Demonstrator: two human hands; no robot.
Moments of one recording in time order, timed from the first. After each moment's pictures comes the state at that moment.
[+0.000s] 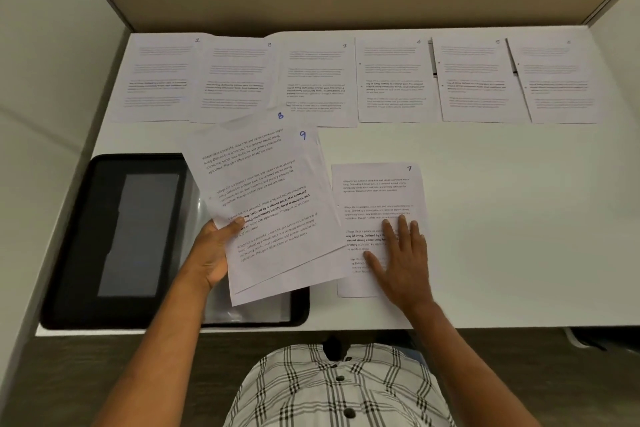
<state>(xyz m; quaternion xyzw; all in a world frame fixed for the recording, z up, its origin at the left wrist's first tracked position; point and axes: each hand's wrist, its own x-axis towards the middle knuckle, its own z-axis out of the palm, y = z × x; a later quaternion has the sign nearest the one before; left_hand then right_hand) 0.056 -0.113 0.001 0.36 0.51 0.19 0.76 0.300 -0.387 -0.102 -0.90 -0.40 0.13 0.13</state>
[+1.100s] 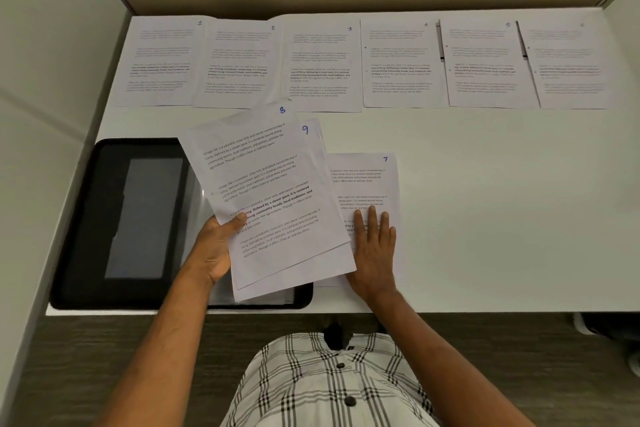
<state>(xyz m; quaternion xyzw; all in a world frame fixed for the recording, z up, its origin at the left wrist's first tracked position) 0.037 -0.128 -0.003 0.36 0.51 0.18 0.76 0.236 -0.352 -0.115 -0.87 -0.44 0.11 0.19</state>
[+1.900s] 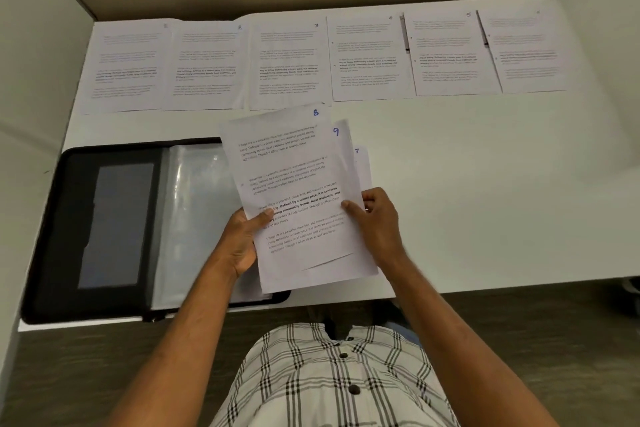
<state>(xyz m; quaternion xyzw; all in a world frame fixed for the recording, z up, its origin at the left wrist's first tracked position) 0.106 -0.178 -0.007 0.36 0.46 0.14 0.80 0.294 -0.345 -0.006 -0.80 -0.14 0.33 0.49</state>
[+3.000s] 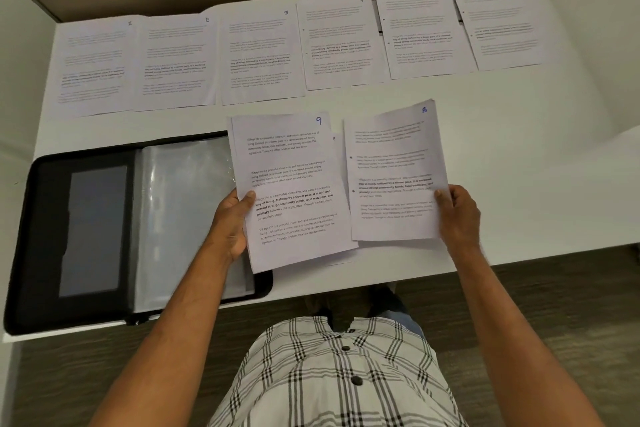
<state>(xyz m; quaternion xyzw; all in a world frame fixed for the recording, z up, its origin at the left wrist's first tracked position) 0.141 -0.181 -0.021 0.38 0.49 0.15 0.77 0.411 -0.487 -0.046 -0.89 -0.08 0.18 0.42</state>
